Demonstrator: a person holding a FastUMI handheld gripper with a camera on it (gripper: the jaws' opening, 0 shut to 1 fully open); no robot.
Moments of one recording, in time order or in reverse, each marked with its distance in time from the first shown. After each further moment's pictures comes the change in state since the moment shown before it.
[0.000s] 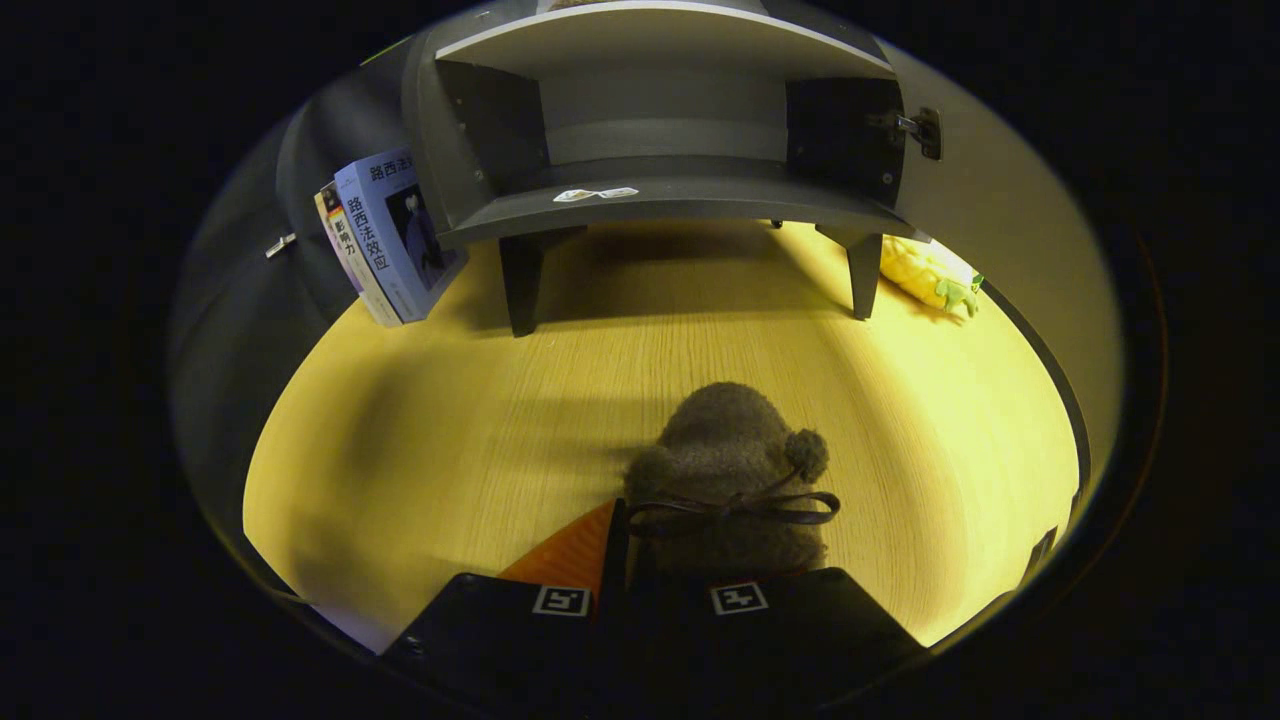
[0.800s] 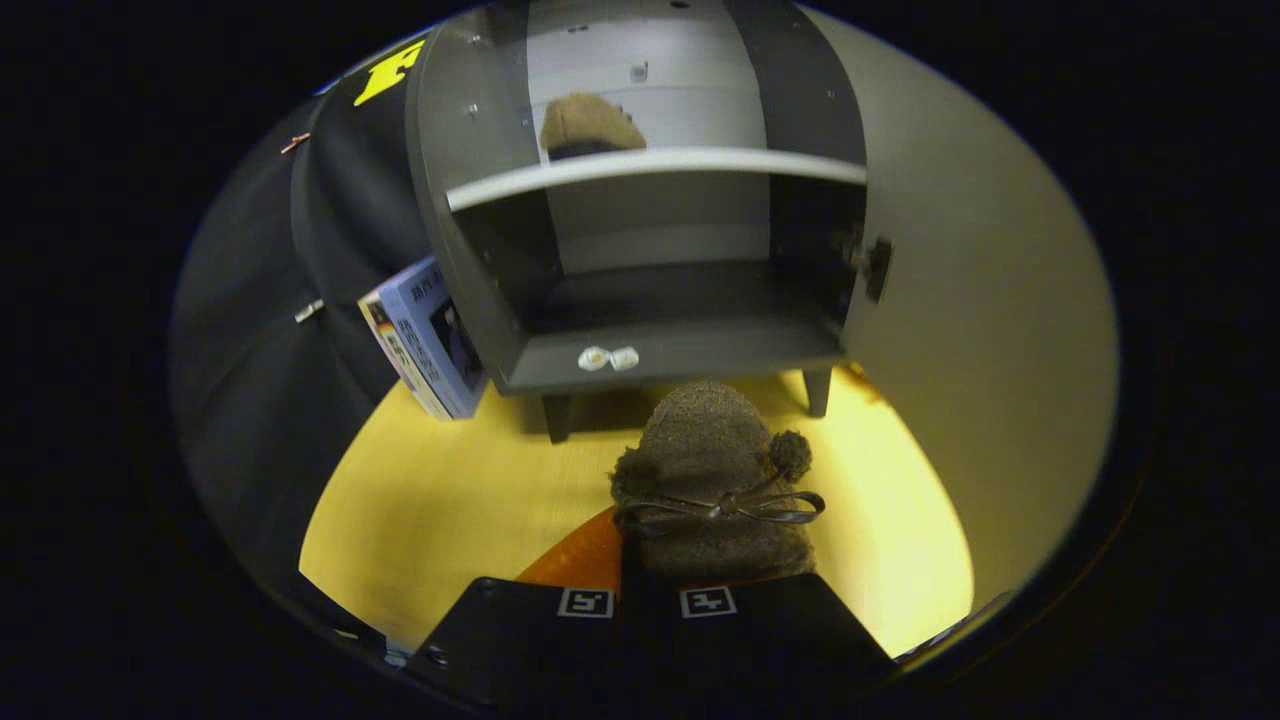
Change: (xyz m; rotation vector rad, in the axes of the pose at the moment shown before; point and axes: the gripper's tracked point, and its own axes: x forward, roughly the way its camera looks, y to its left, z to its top) arm -0.129 0.002 0.126 0.023 -0.213 0.047
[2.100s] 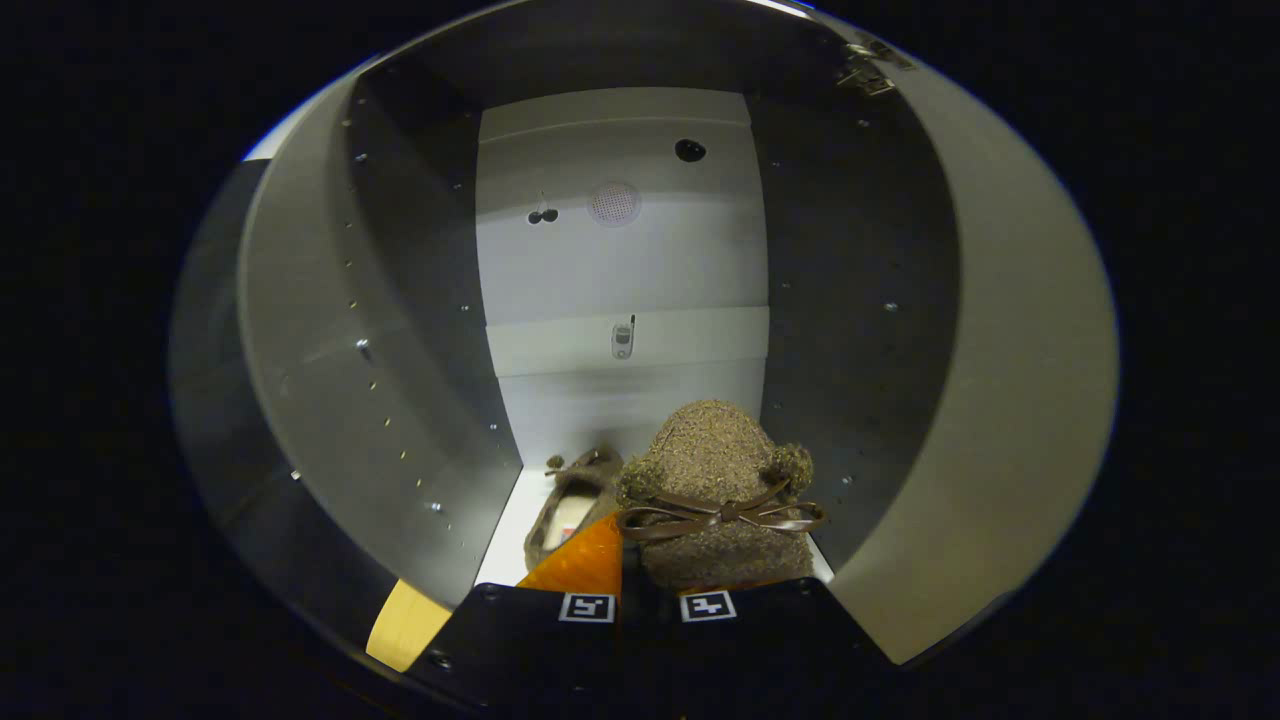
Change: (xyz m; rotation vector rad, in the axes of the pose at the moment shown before) arm 0.003 0.002 0.387 -0.017 -0.307 -0.040
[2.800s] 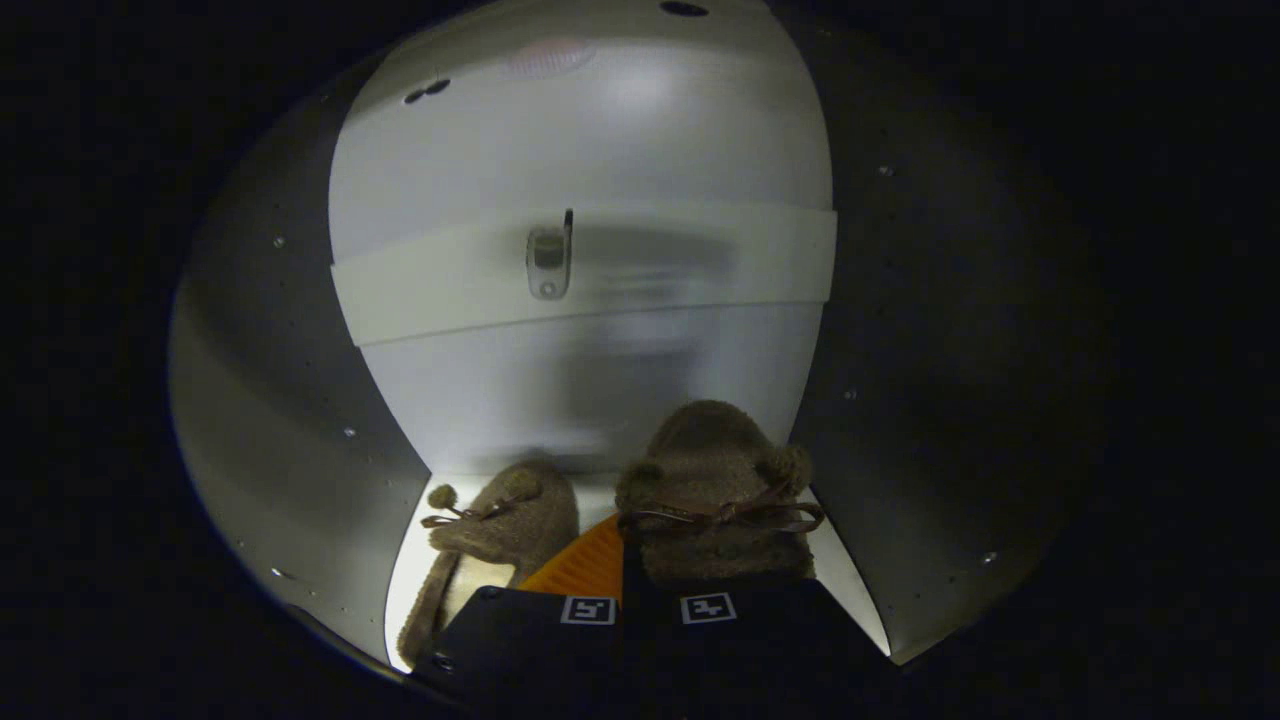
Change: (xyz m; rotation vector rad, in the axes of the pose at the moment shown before) arm 0.180 -0.026 -0.057 0.004 0.195 -0.068
